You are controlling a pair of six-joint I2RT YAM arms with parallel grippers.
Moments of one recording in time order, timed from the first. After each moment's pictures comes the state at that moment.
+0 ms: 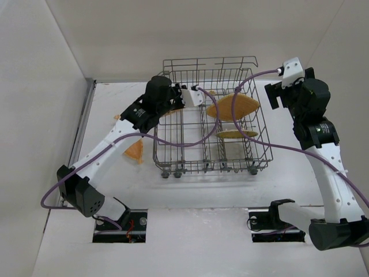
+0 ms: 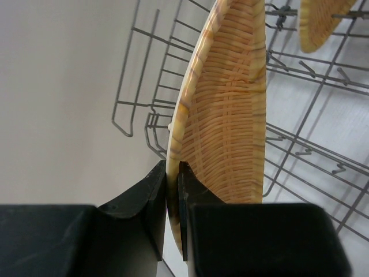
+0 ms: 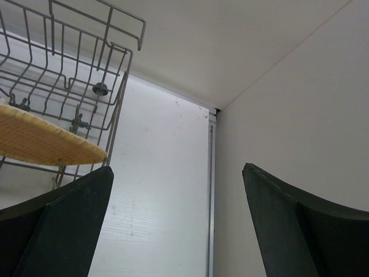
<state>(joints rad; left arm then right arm) -0.63 1.44 1.48 -0.42 -0.04 0.91 0.13 1.09 1.33 -0.39 0.16 -0.47</state>
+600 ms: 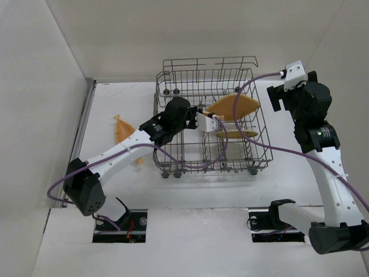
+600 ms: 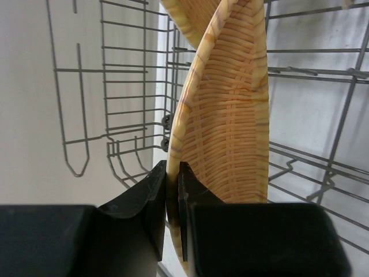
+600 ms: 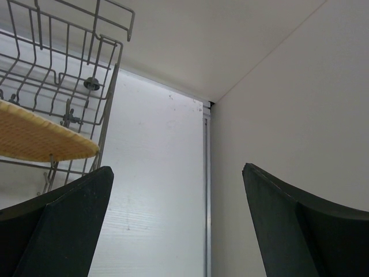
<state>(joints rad) -0.78 1.45 1.23 -0.27 -0.10 1.05 0.11 1.06 1.29 -0.38 0.19 -0.47</state>
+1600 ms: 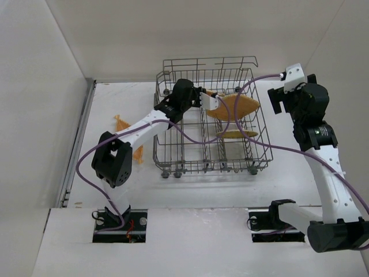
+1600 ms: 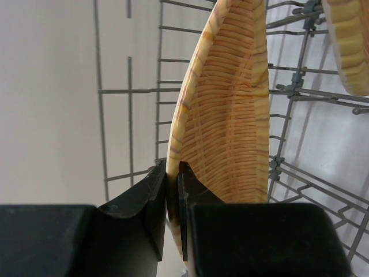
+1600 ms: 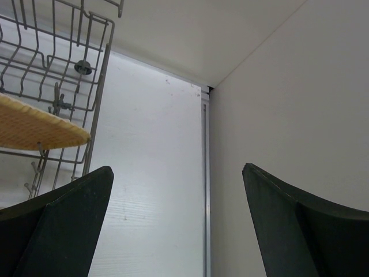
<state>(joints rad) -0.64 1.81 1.49 -0.03 -0.05 1.20 0.08 1.06 1.24 -0.38 0.19 -0.47</state>
